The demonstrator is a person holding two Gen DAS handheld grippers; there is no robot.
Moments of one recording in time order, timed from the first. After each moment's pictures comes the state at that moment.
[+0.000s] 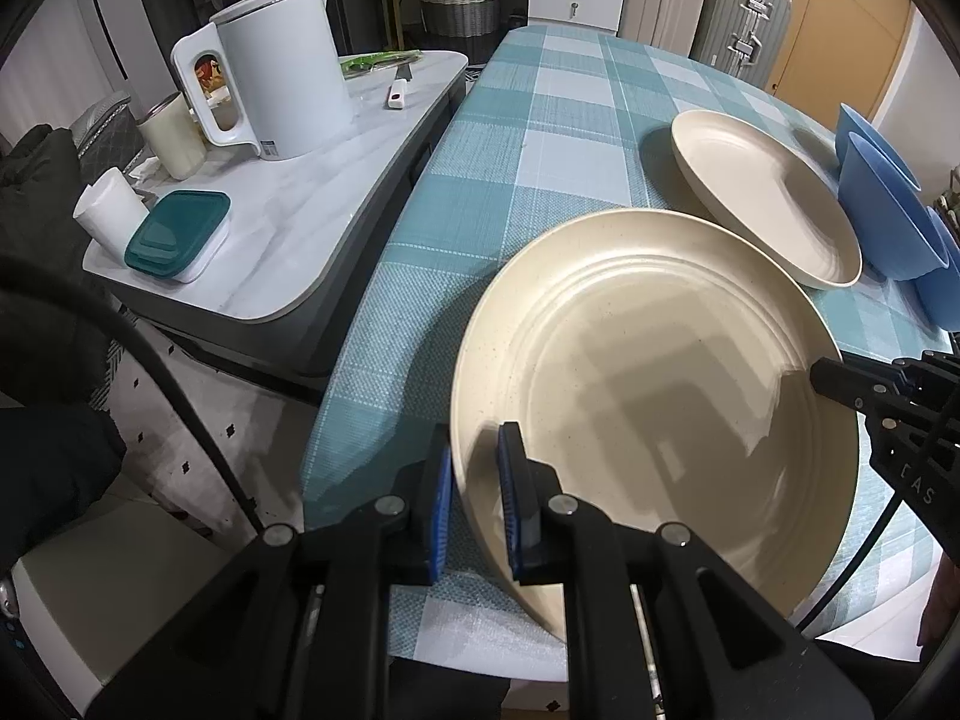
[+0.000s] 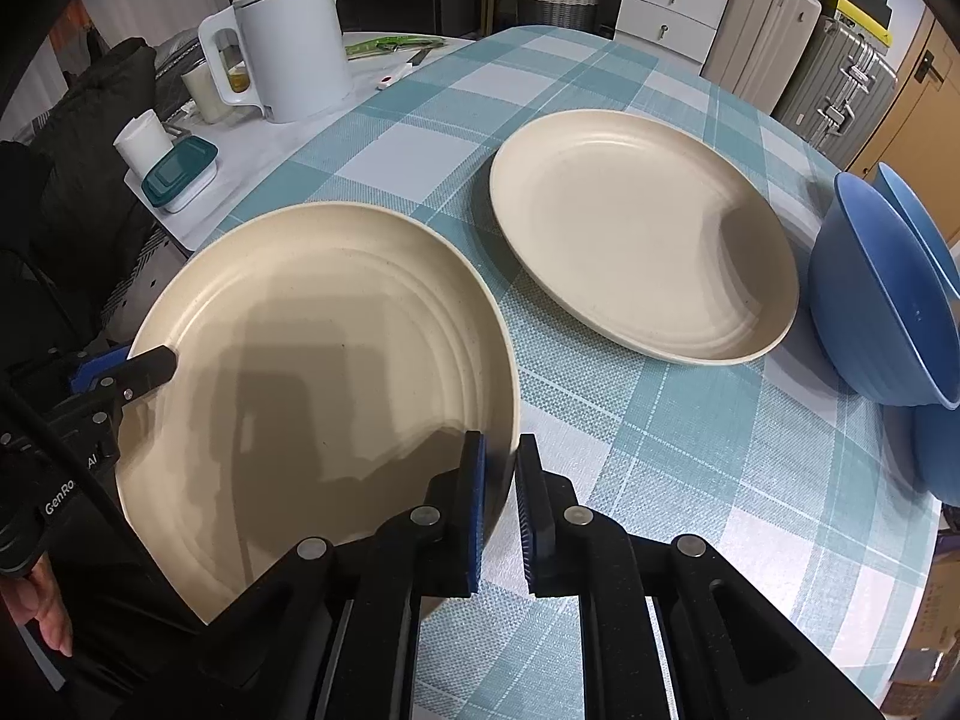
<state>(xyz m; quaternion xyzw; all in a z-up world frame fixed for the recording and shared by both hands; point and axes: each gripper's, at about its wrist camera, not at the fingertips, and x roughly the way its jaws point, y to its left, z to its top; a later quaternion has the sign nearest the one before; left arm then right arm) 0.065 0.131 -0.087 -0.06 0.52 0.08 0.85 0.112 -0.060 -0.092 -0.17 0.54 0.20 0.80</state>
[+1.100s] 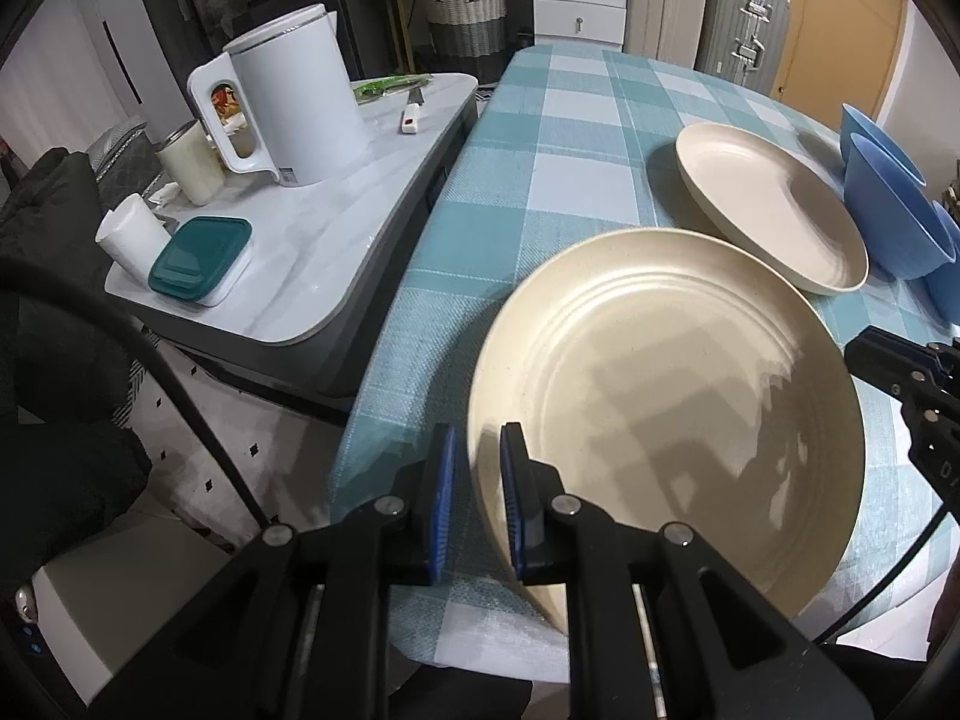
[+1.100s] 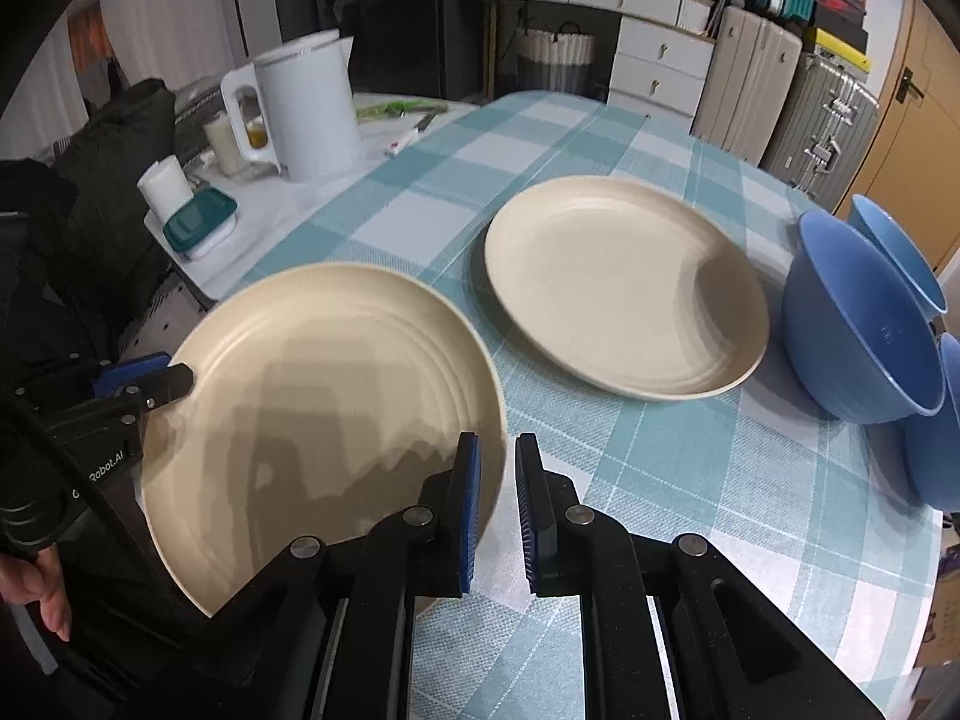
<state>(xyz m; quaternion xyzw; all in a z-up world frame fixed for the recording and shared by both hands) 0.061 0.129 -0.077 -0.03 0.50 0.11 0.86 0.094 -0.079 -0.066 -0.13 0.46 0.22 0.85</state>
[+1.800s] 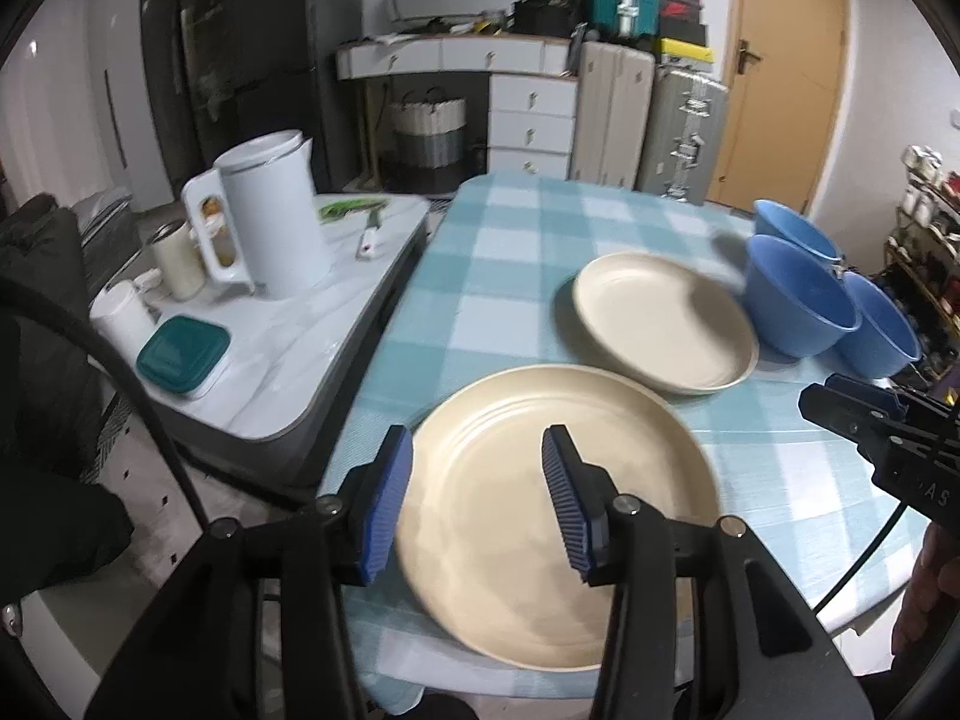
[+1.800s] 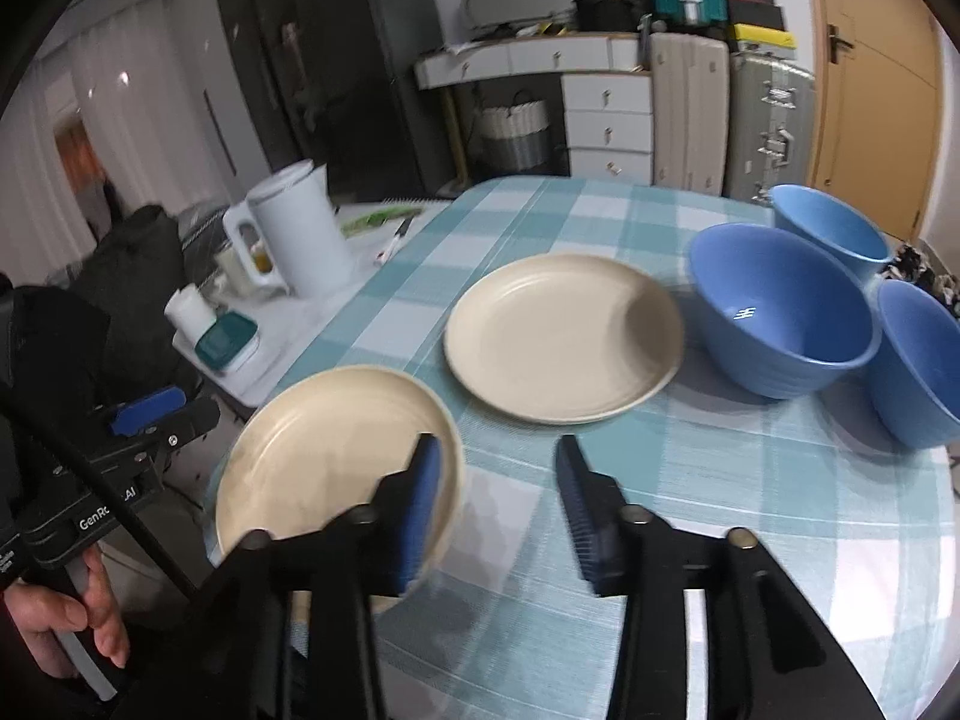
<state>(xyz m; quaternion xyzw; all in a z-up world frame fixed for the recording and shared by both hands) 0.034 0.094 -0.006 -0.04 0.38 0.05 0.92 0.064 -0.156 -0.006 -0.01 0.39 0.21 0.90</state>
